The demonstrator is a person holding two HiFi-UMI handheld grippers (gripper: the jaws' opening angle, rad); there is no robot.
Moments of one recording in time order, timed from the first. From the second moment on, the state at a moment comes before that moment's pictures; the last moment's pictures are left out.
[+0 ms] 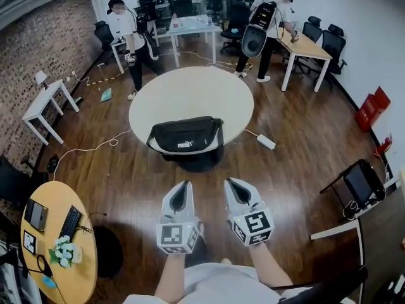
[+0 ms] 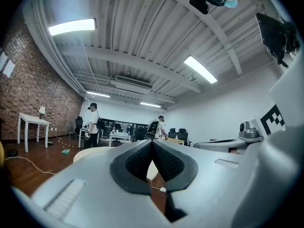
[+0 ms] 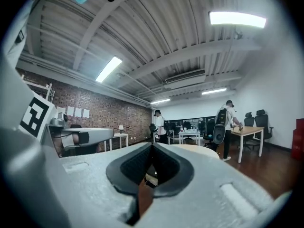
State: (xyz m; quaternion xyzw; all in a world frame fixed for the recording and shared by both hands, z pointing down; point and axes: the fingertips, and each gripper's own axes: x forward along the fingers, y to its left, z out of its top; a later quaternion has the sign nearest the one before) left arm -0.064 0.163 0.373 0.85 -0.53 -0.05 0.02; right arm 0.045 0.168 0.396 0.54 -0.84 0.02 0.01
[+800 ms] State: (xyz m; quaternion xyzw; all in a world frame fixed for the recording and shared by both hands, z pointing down) left arm -0.076 -0.117 0.379 0.89 -0.46 -0.05 0.05; right arm 0.043 -0.100 0.421 0.59 -0.80 0.04 0.06
